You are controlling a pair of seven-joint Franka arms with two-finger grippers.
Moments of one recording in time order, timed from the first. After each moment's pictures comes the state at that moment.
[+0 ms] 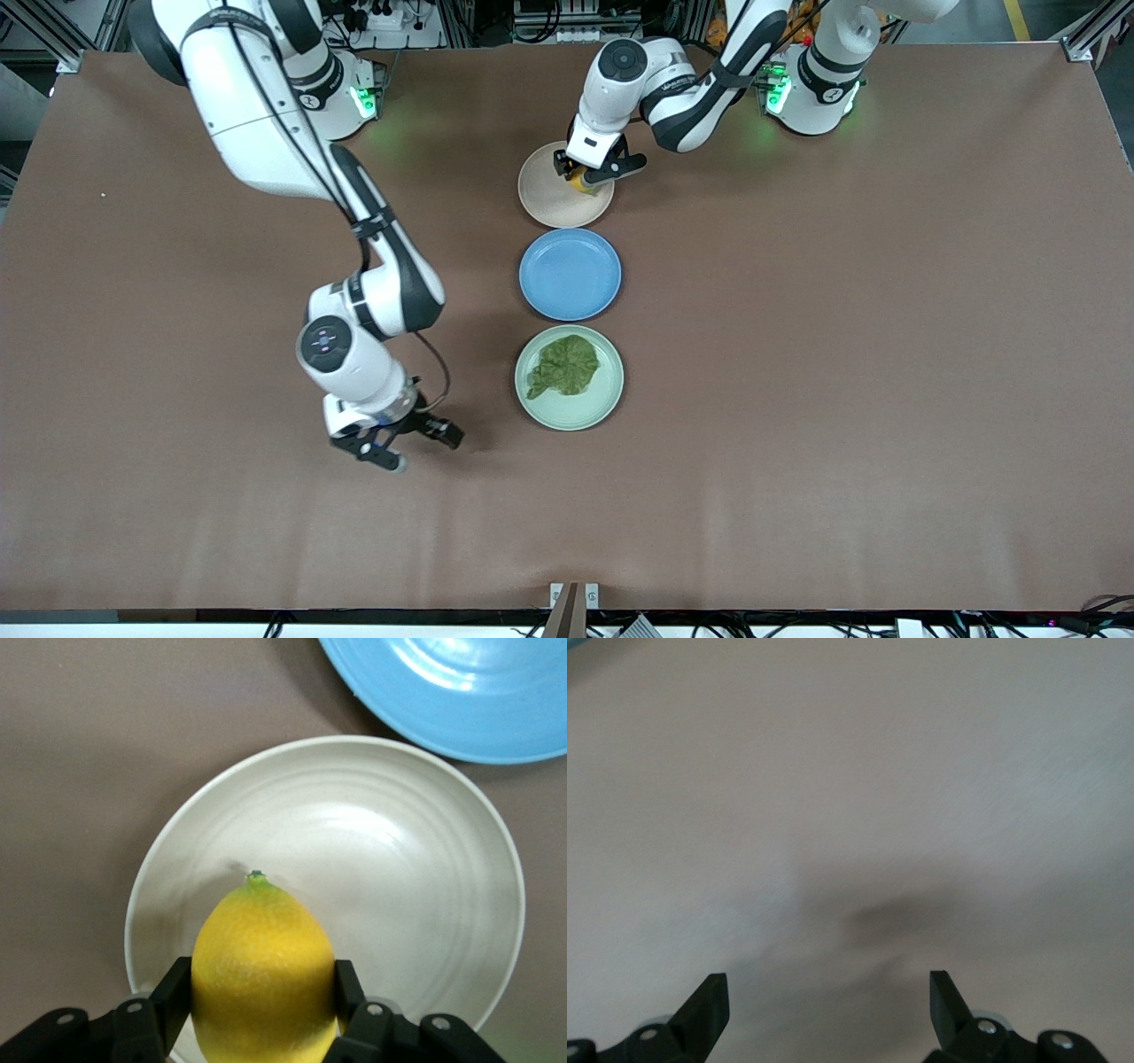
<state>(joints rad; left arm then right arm) -0.55 0.37 -0.61 -2.37 0.06 2.79 -1.55 0.35 0.81 -0.02 -1.45 0.12 2.49 0.63</state>
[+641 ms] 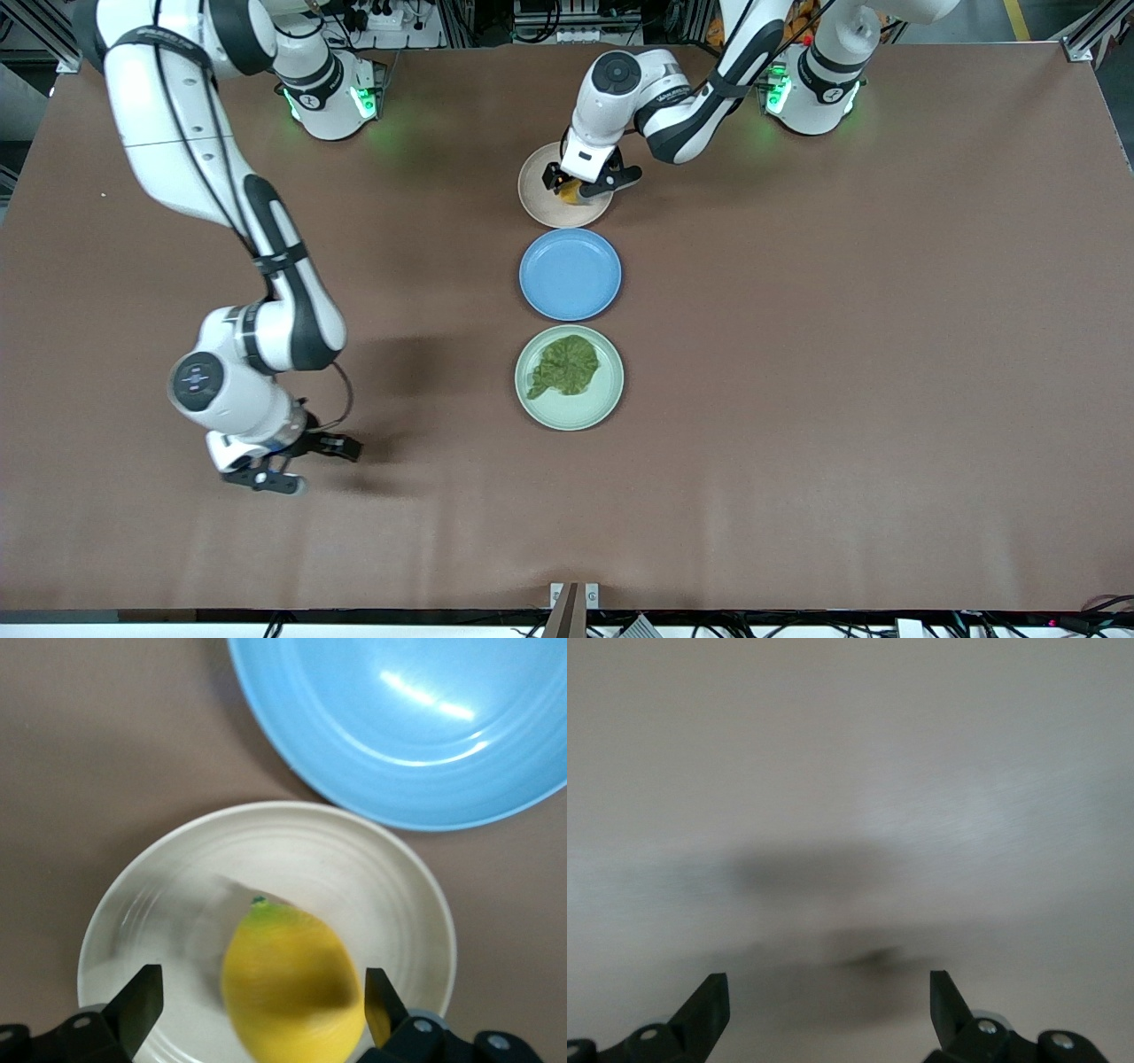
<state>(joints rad) -0.56 0.40 -0.56 -2.27 0.06 2.73 -1.55 0.15 0.81 -0.05 -1.45 0.10 2.40 0.21</state>
